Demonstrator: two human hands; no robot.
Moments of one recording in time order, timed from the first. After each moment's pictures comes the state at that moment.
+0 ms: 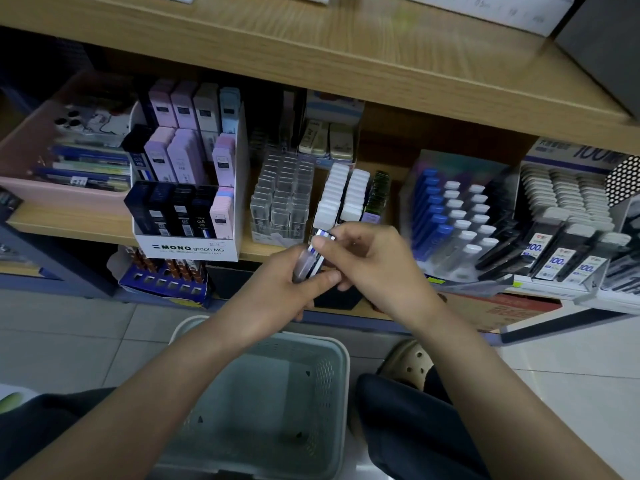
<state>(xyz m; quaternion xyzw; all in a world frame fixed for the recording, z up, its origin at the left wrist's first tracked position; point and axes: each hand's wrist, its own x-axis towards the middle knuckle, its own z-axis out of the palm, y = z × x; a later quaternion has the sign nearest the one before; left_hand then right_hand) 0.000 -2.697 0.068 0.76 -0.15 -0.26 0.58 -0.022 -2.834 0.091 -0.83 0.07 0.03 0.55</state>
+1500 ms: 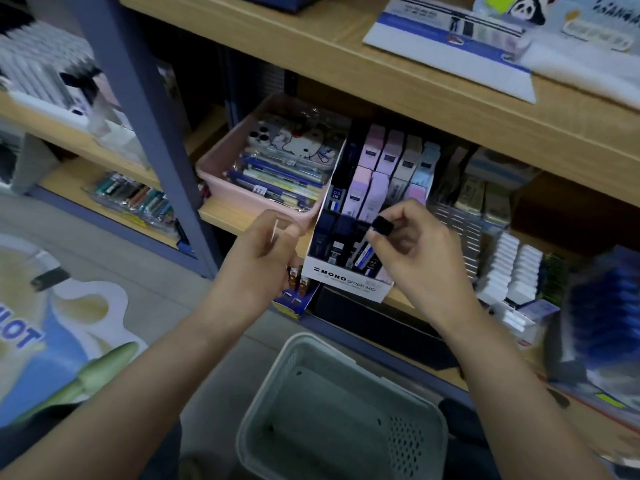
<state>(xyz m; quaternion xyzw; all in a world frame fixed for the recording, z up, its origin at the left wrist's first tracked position) 0.041 -2.533 0.092 0.76 0.09 -0.04 0.64 0.068 -2.711 0.086 -0.90 -0.08 -0.10 0.41</state>
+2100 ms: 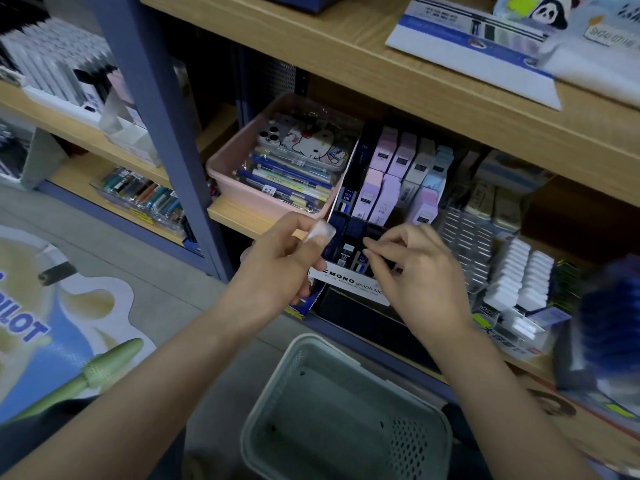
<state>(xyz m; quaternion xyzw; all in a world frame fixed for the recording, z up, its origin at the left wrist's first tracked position) 0.042 -2.534 0.093 0.74 0.09 -0.10 0.66 0.066 -2.713 0.056 -0.93 -0.21 -0.21 0.19</state>
